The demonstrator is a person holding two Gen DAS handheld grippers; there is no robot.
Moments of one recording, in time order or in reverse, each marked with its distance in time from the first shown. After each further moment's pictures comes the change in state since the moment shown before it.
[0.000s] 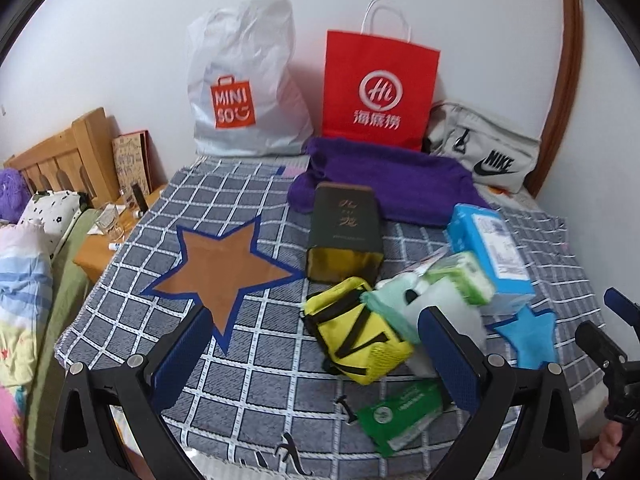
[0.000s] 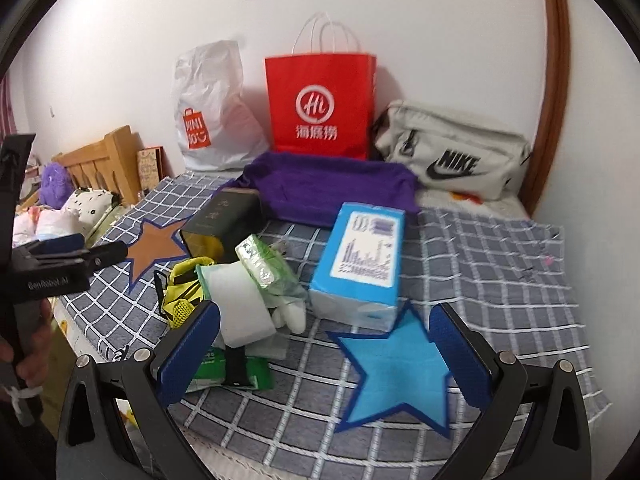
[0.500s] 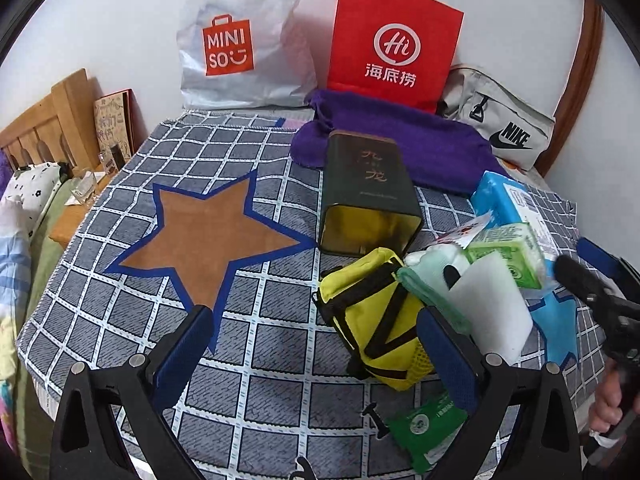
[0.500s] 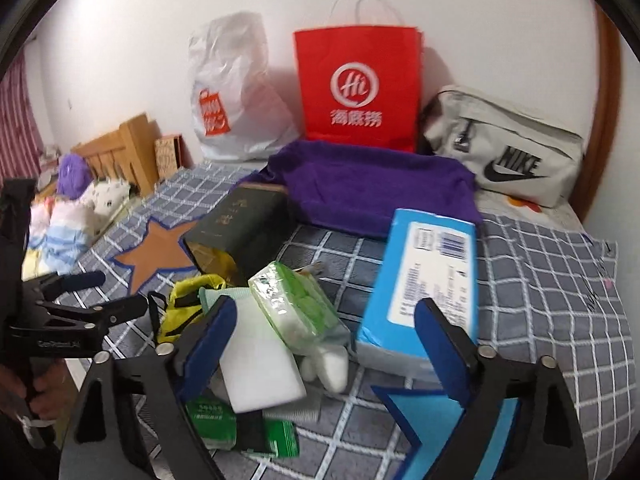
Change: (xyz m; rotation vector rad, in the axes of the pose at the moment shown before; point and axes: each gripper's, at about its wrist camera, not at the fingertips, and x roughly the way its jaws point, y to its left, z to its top) left arm 0.059 0.022 -0.011 -0.018 0.113 -0.055; right arm 0.082 0.027 0.021 -0.060 0.029 0.102
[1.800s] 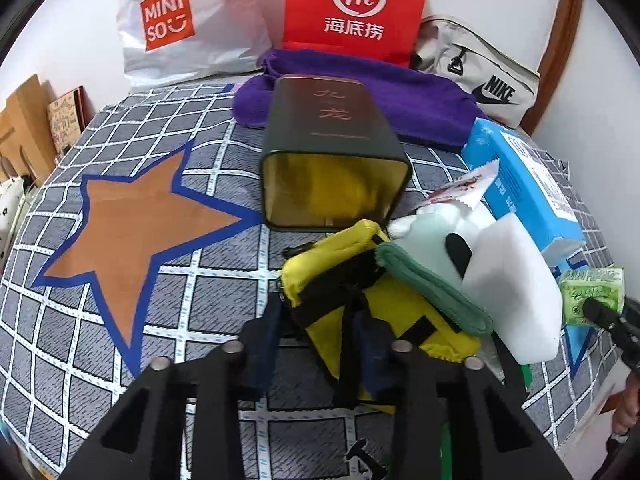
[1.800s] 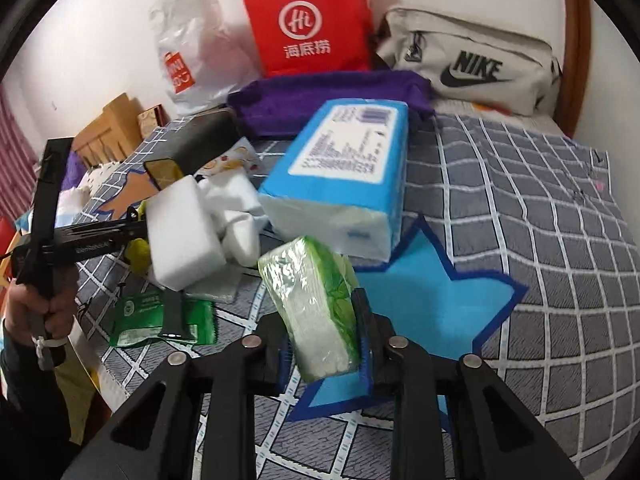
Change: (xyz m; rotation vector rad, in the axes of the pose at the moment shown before) left arm 0.058 -0.022 -0.008 0.088 0.080 -0.071; right arm -0.010 -0.076 -0.078 0.119 0.152 0.013
